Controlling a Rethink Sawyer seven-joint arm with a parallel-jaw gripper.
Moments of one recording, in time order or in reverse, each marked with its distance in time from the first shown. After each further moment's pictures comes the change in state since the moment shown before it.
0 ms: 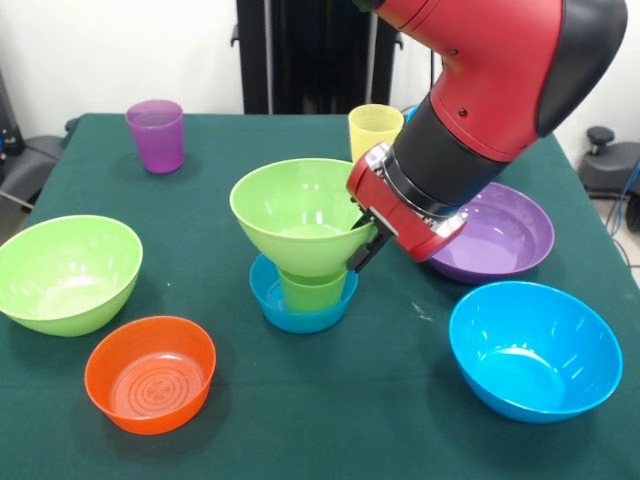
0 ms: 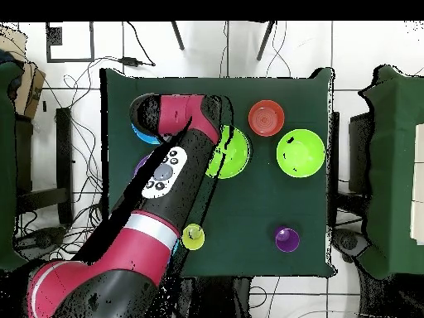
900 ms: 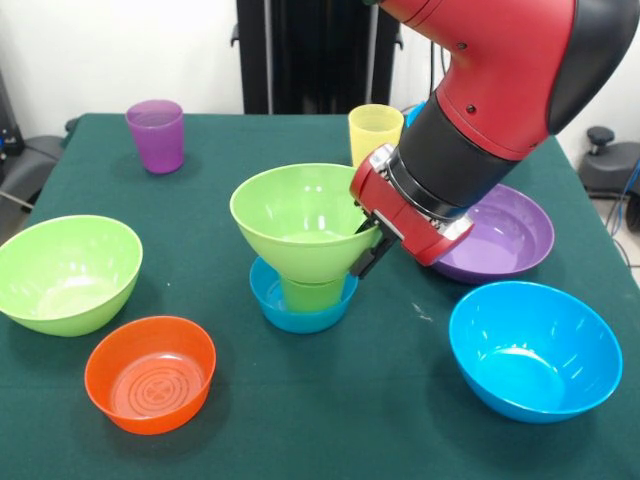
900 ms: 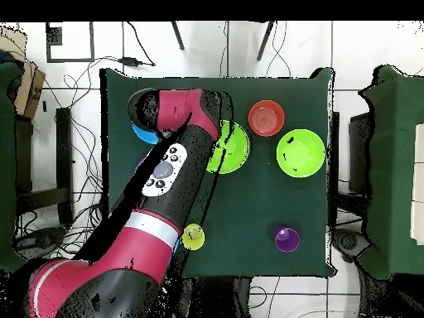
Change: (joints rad) arm -0.008 0.000 0.000 -0.031 0.000 0.004 0.000
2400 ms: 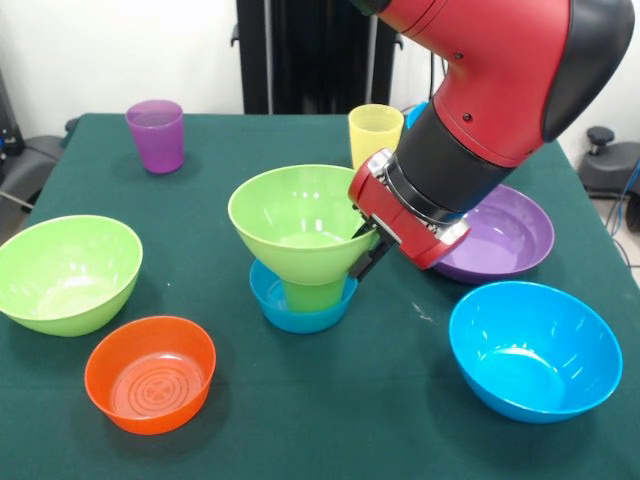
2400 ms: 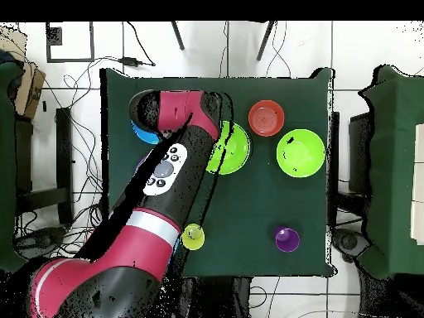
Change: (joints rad) arm 0.000 0.010 0.000 0.000 0.000 0.000 0.000
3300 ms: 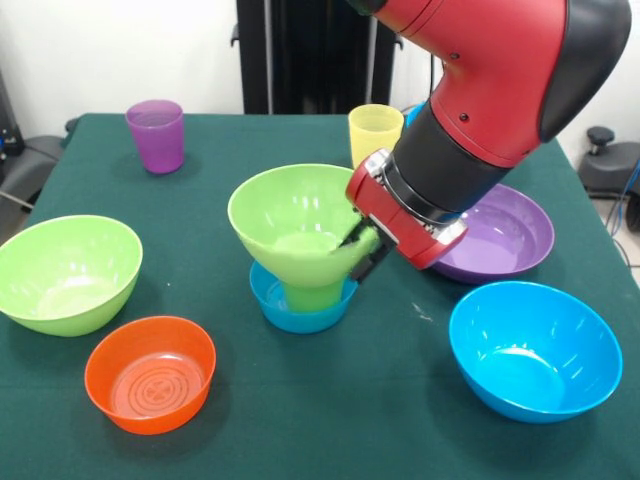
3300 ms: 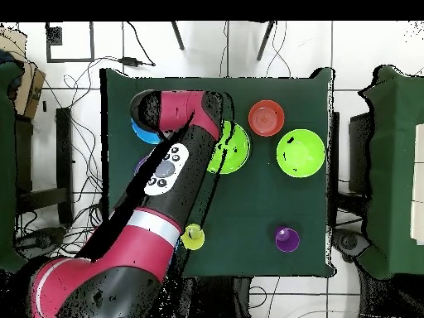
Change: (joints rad) arm -0.004 0.000 0.000 0.000 0.000 0.000 0.000
